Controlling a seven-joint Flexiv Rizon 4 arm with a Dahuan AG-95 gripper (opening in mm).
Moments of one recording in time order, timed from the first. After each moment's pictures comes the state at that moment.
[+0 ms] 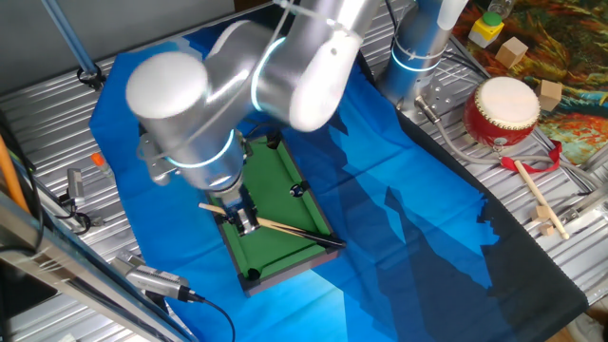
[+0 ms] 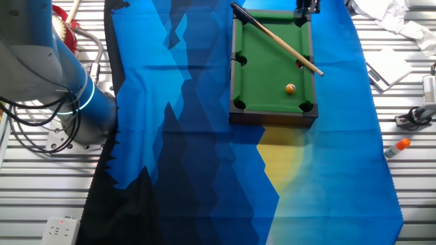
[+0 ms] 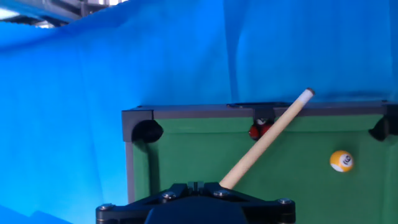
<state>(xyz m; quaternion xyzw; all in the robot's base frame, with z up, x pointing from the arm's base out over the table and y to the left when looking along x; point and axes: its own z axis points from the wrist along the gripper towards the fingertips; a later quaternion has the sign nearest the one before) 0.573 0.230 0.158 -0.04 -1.00 -0.05 0.07</state>
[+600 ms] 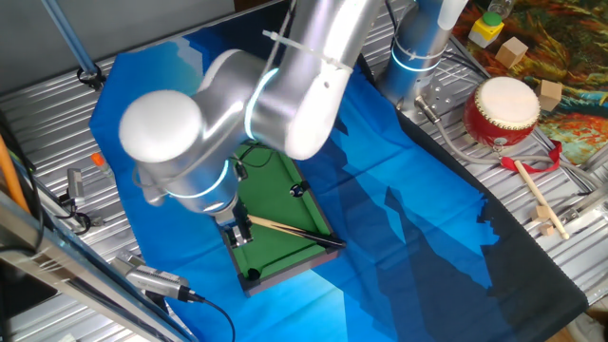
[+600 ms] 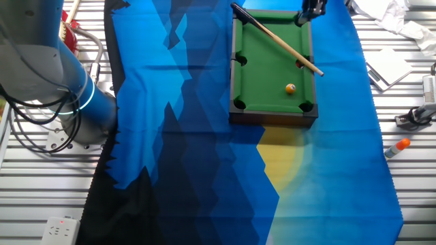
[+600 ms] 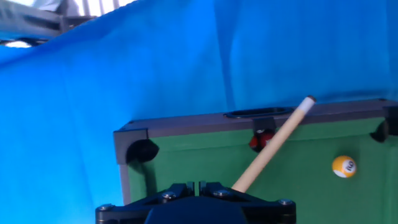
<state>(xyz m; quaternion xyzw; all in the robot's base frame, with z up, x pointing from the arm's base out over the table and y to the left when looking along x) 0.582 0.225 0.139 -0.07 -1.00 0.00 0.07</state>
